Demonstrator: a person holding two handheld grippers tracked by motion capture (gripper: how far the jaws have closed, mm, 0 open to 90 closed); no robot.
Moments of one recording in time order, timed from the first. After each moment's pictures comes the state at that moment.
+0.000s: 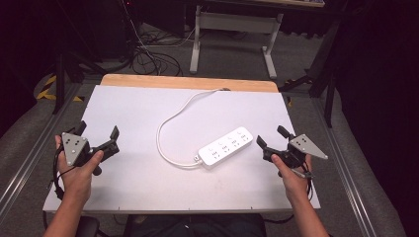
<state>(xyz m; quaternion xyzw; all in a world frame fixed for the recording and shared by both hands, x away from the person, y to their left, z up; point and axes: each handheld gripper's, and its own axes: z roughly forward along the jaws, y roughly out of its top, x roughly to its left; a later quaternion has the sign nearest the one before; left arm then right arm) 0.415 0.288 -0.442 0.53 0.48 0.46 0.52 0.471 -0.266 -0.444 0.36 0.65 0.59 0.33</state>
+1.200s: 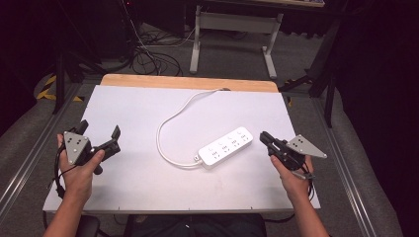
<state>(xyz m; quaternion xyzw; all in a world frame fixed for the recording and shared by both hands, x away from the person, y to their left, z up) 0.418 0.287 -0.442 0.54 0.48 0.46 0.52 0.462 -0.261 -0.434 0.33 0.69 0.56 0.31</state>
